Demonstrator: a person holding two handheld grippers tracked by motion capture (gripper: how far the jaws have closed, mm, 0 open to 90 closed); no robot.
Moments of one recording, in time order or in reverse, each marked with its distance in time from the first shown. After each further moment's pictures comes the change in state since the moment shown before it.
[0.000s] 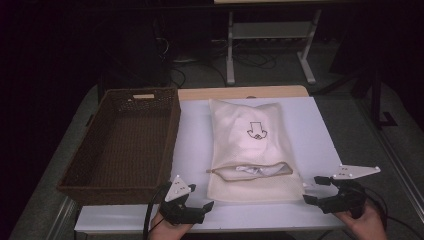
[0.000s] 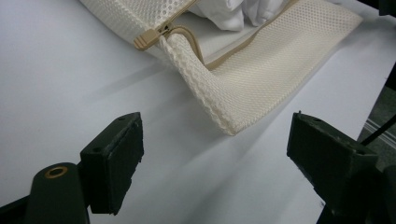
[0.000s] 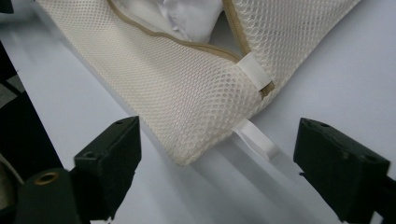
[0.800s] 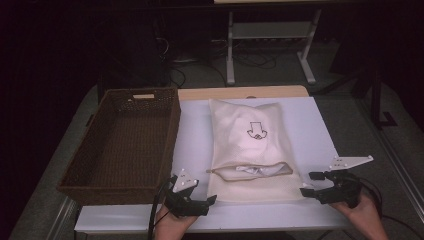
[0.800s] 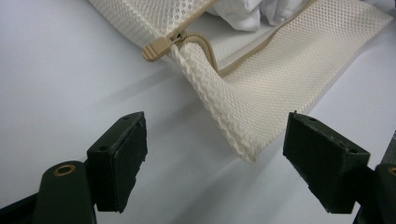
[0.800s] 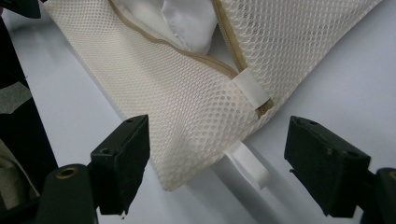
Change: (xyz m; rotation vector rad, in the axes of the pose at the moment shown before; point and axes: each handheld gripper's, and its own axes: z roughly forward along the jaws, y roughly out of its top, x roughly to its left) left arm 0.002 0.012 0.014 0.047 0.044 -0.011; right arm -0.015 0.015 0.010 0.033 0.069 0.006
